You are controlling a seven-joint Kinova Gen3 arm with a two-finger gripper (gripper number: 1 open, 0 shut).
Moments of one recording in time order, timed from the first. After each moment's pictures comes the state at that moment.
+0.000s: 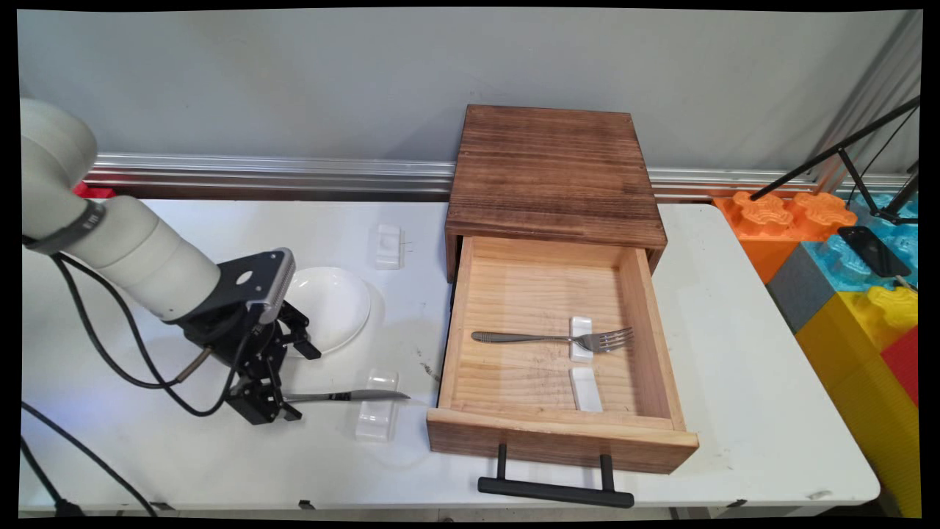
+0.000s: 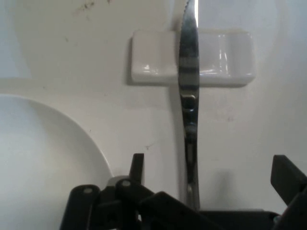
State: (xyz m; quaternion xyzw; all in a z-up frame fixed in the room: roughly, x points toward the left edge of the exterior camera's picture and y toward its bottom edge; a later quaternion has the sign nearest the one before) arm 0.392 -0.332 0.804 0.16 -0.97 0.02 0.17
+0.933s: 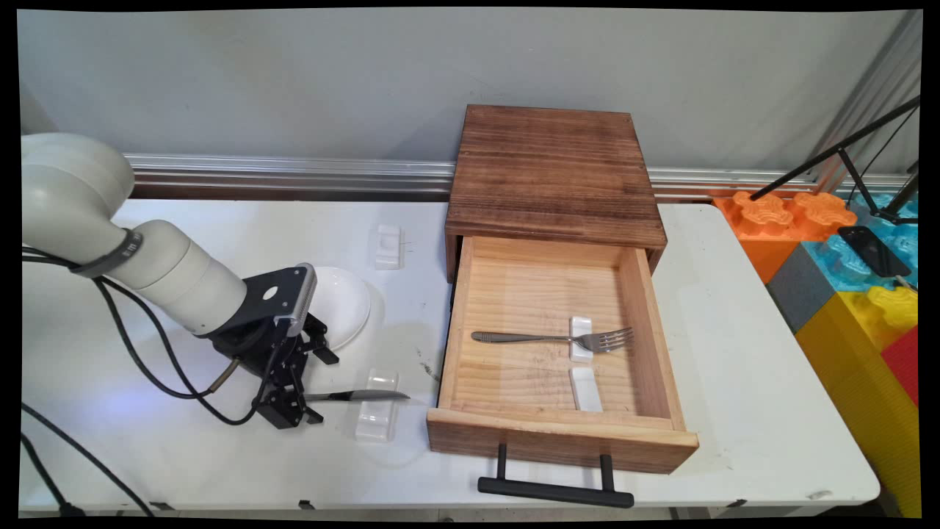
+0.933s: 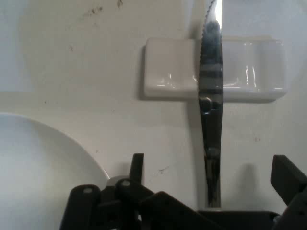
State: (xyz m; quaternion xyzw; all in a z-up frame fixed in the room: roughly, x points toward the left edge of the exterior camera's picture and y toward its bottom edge) arm 0.380 -0.341 0.772 0.16 -0.97 0.03 0.18
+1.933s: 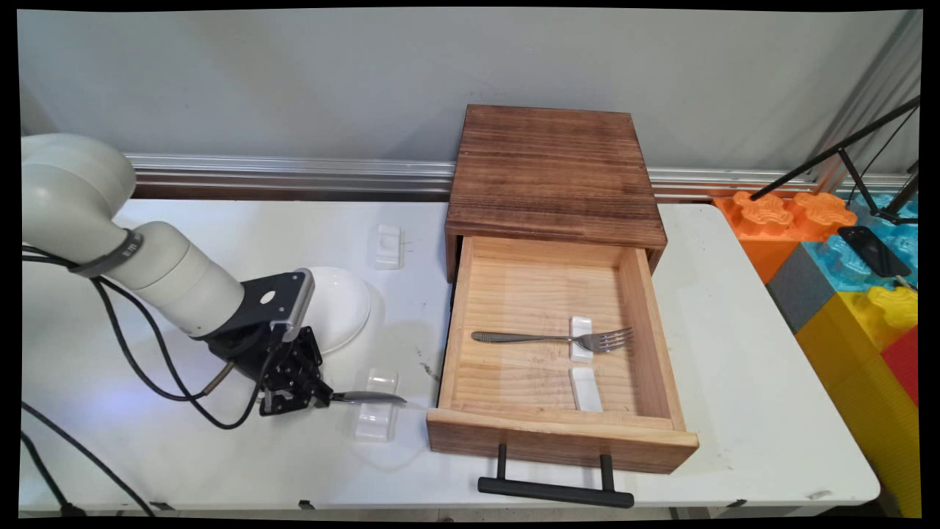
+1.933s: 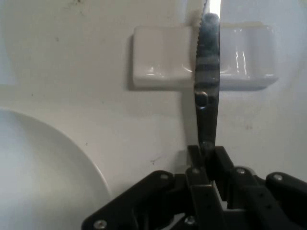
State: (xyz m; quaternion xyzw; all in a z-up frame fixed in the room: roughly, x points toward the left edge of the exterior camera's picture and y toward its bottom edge) arm 0.382 -0.340 0.772 0.15 -0.97 0.02 0.17
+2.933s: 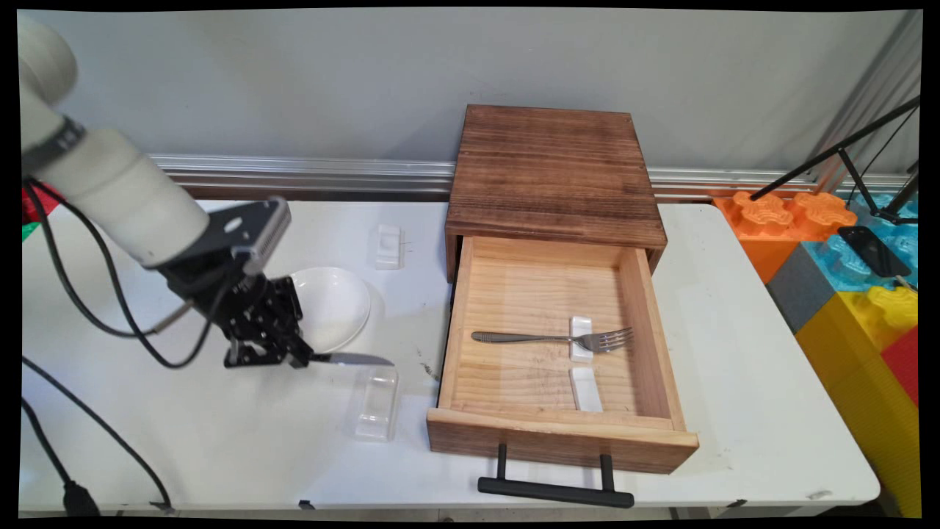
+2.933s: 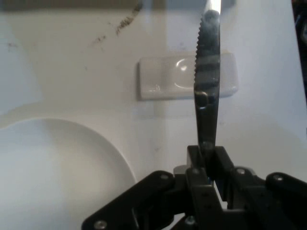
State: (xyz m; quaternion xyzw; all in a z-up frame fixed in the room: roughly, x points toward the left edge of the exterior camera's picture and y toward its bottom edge) arm 0.388 -0.351 0.873 0.13 -0.98 0.01 0.17
